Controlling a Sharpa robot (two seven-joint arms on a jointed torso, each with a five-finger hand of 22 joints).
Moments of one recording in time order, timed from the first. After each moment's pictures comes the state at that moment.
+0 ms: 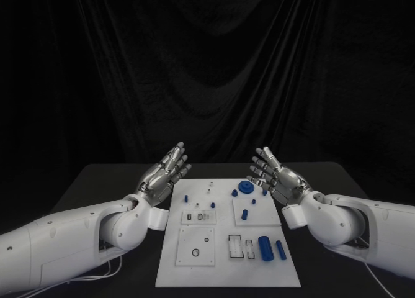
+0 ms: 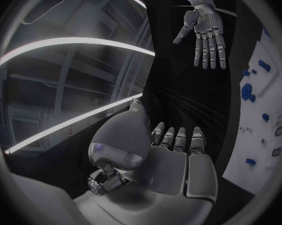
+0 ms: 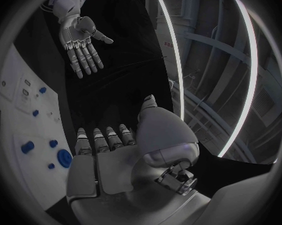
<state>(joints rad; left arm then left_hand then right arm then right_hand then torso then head) 1.18 -0.80 -0.21 1.48 0.17 -0.06 0.67 1.19 0.25 -0.33 0.29 0.07 0.11 -0.12 0.01 0.02 0.00 -0.04 0.01 0.00 0.00 -0.02 0.00 0.00 0.16 0.00 0.11 0.00 0.00 1.23 -0.89 -0.25 1.59 0.31 -0.09 0.49 1.12 0.18 -0.28 0.29 0.11 0.04 -0.14 0.01 0.01 0.00 -0.02 0.00 0.00 0.00 0.08 0.00 0.00 0.16 0.00 0.21 0.01 0.00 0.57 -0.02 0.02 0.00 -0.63</state>
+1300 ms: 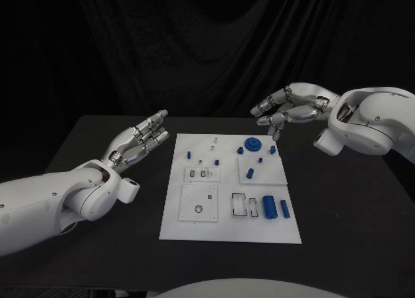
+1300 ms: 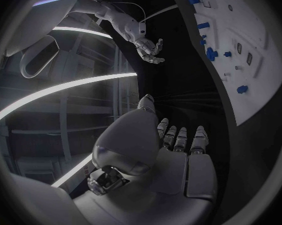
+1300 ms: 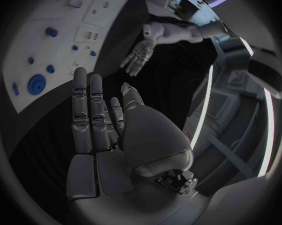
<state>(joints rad) 1.19 -1.01 -0.21 1.56 -0.33 -0.26 0.68 1.47 0.24 -0.28 0.29 0.41 0.21 -0.03 0.02 0.03 0.02 0.00 0.01 0.00 0.00 0.00 0.00 0.00 0.16 0.00 0.17 0.00 0.00 1.56 -0.96 -0.25 1.59 -0.74 -0.05 0.08 1.53 0.16 -0.24 0.07 0.36 0.70 0.10 0.21 0.08 0.54 0.15 0.44 0.06 1.15 0.05 0.52 0.20 0.16 1.19 0.15 0.51 0.21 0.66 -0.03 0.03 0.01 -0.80</state>
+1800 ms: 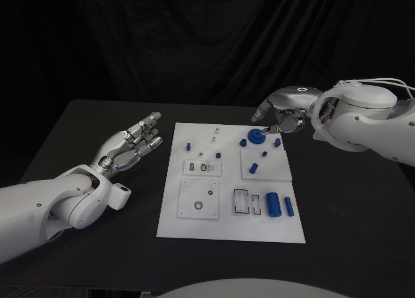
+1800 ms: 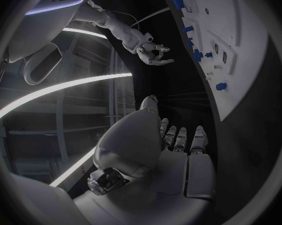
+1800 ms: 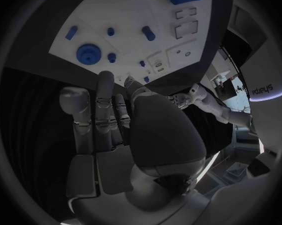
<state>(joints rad) 1.19 -1.04 -0.21 1.60 -0.39 -0.27 0.68 1.55 0.24 -0.25 0.28 0.50 0.21 -0.03 0.02 0.03 0.01 -0.01 0.01 0.00 0.00 0.00 0.00 0.00 0.16 0.00 0.15 0.00 0.00 1.56 -0.93 -0.25 1.61 -1.55 -0.10 -0.11 1.47 -0.11 0.22 0.21 0.13 0.78 0.04 0.14 0.09 0.76 0.09 0.24 0.07 1.34 -0.02 0.83 0.42 0.13 1.34 0.08 1.12 0.87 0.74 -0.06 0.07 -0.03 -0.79</state>
